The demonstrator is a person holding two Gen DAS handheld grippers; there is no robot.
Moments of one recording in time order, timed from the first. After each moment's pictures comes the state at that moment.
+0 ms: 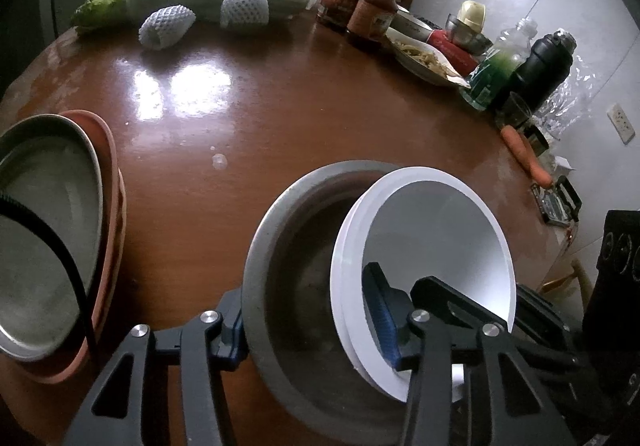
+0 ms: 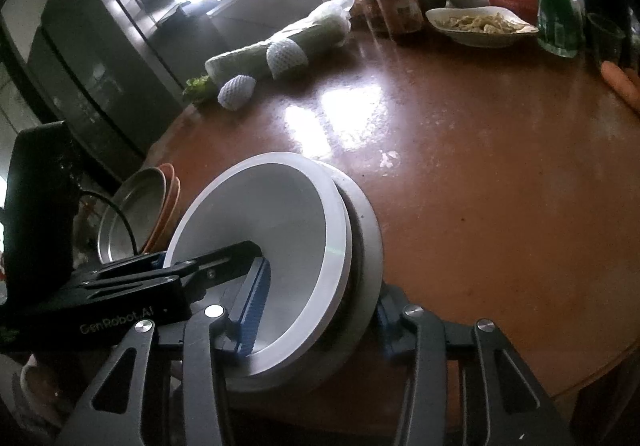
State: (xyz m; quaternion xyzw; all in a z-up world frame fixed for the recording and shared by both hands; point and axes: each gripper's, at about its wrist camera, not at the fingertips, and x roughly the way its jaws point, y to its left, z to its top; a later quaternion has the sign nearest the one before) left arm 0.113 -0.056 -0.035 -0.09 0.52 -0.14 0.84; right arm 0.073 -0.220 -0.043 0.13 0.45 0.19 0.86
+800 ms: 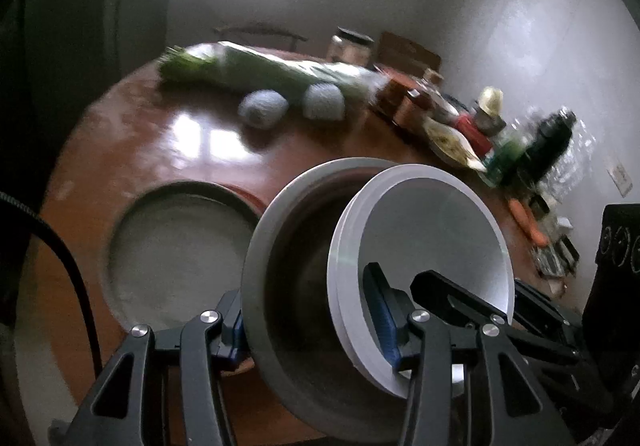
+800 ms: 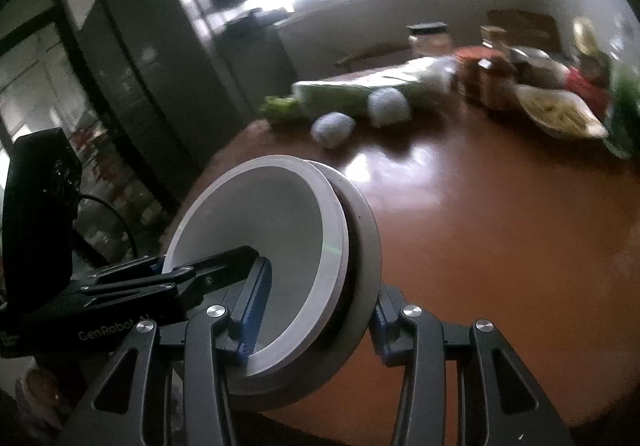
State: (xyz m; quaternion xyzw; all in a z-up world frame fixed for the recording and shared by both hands) left arm 0.078 0.050 0.040 -0.12 0.43 -0.08 0.89; right arm 0.077 -0.127 0.028 0.08 0.39 0.27 0.88
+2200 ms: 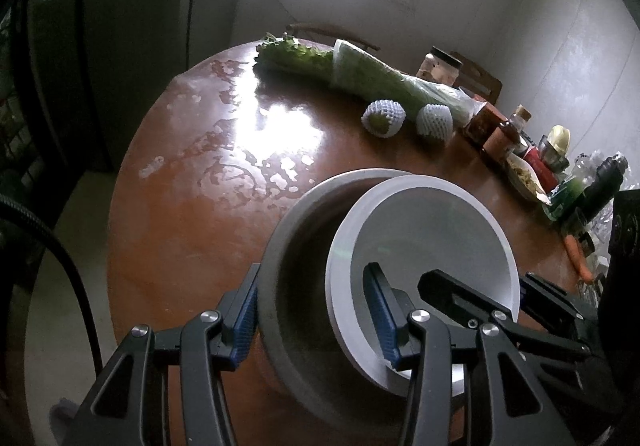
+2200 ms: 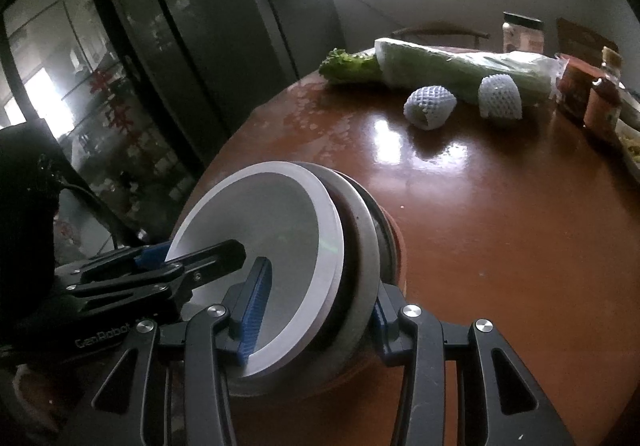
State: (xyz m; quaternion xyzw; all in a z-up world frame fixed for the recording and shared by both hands) left arm 0.088 0.152 0.001 -0.15 0.43 0.00 0.89; right arm 0.110 -0.004 -0.004 0.01 0.42 0.31 0.85
